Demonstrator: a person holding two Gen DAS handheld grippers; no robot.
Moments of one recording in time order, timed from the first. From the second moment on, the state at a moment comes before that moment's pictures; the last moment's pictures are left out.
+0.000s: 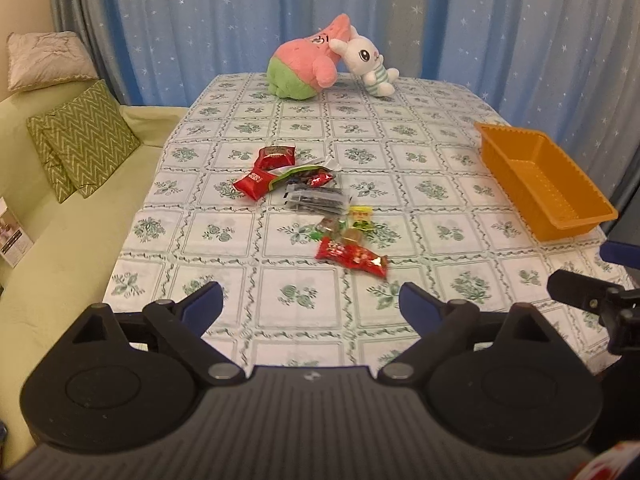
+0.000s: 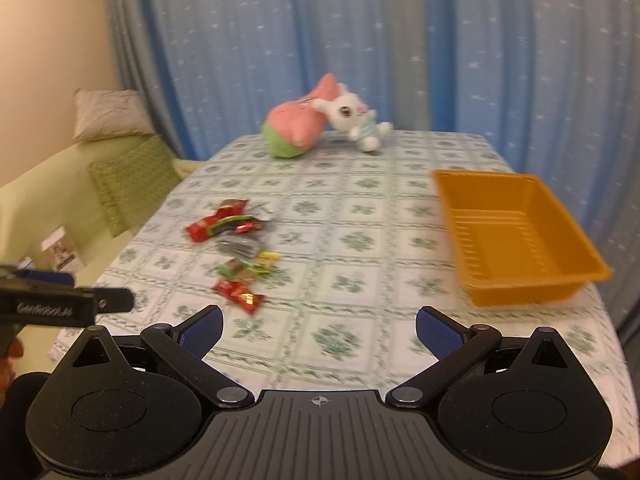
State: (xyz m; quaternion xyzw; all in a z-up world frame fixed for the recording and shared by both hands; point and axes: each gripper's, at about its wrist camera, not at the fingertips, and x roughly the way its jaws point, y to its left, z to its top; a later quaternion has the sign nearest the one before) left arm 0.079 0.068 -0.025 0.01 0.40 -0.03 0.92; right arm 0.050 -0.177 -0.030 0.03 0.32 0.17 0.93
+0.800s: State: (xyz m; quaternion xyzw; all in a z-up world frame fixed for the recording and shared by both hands) left arm 0.190 0.107 -0.116 0.07 0.46 -0.13 0.88; right arm 0.182 -0.057 -0.148 -0.12 0.36 0.32 0.87
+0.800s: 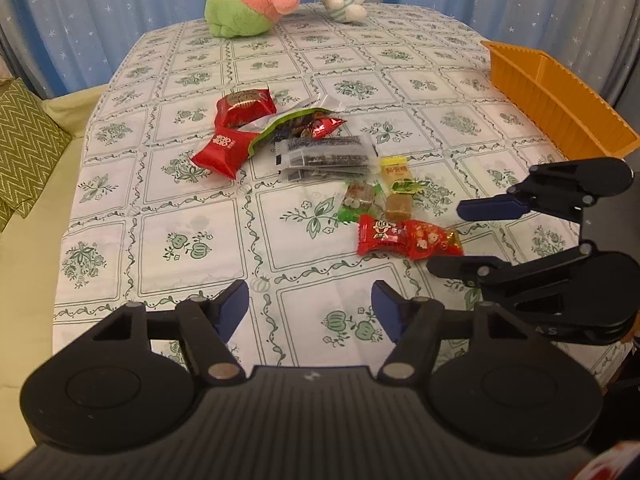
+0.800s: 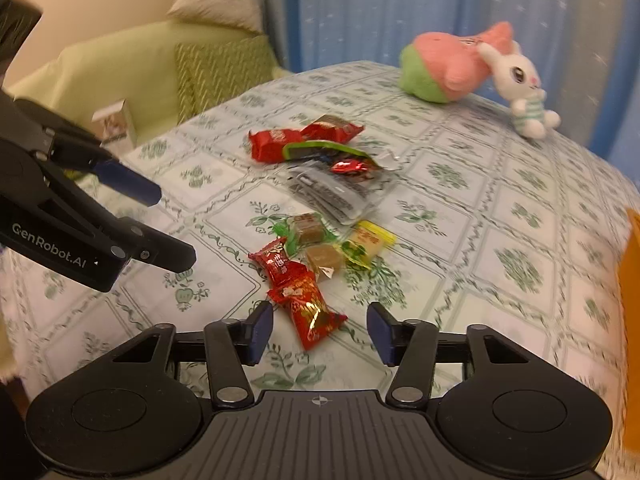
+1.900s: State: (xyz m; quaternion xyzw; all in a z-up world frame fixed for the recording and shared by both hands) left arm 0.231 0.056 -0.136 0.07 0.45 -0.16 0.87; right arm 0.179 -0.128 -0.150 -0.06 0.38 0.20 0.90
